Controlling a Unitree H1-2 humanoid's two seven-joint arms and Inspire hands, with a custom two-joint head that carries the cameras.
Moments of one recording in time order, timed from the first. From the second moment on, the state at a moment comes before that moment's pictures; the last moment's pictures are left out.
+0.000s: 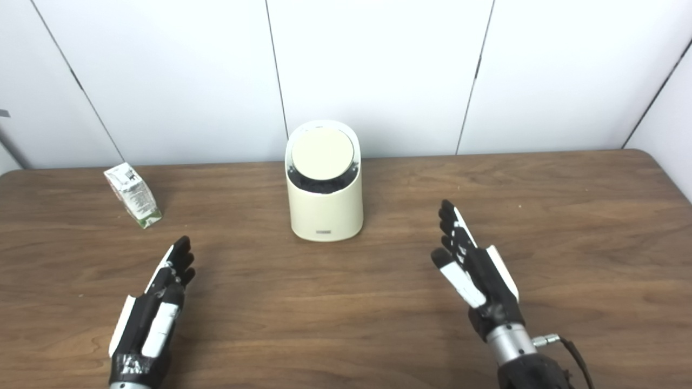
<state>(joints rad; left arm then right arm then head) 0.21 0.05 0.03 -0.28 -0.06 -0.05 -0.08 -0.01 -0.14 0.03 -0.38 -0.01 0.30 0.12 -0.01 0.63</state>
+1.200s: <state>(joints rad) 0.21 0.04 0.01 -0.18 -0.02 -0.21 -0.05 -0.52 -0.06 0.14 0.05 -0.36 0.34 0.00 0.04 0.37</state>
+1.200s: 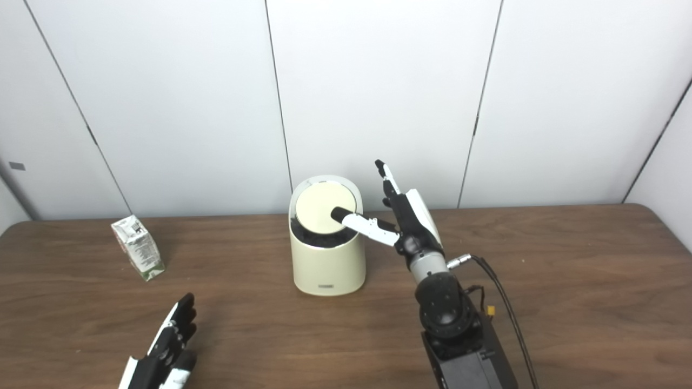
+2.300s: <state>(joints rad) 0.19 0.03 -0.01 -0.18 0.07 -0.22 -0.04 -0.67 -0.11 0.20 0.29 -0.49 0.22 -0.11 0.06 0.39</state>
